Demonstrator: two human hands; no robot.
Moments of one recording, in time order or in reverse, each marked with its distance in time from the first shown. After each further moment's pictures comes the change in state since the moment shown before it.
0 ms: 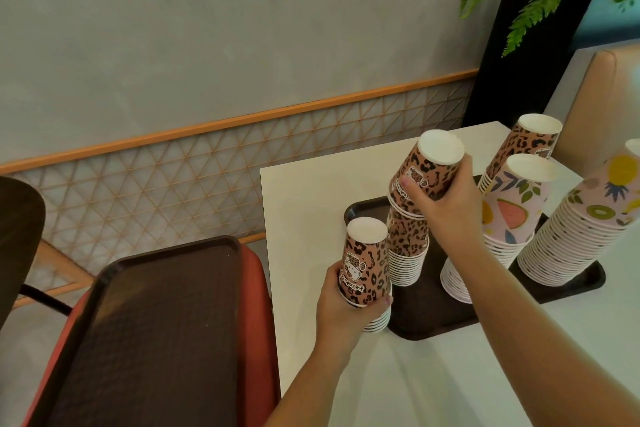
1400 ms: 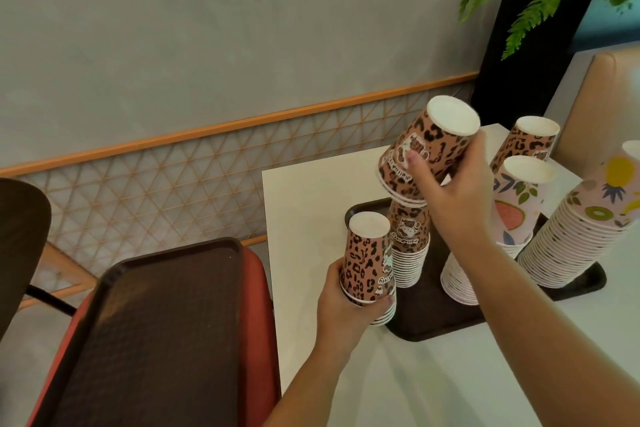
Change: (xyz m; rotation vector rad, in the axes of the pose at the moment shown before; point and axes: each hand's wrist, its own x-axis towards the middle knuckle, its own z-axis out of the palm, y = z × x) left_hand -0.003 0.009 0.000 0.035 -0.009 0.057; right_hand 0.003 -0.035 -0.010 0.099 0.102 -0.194
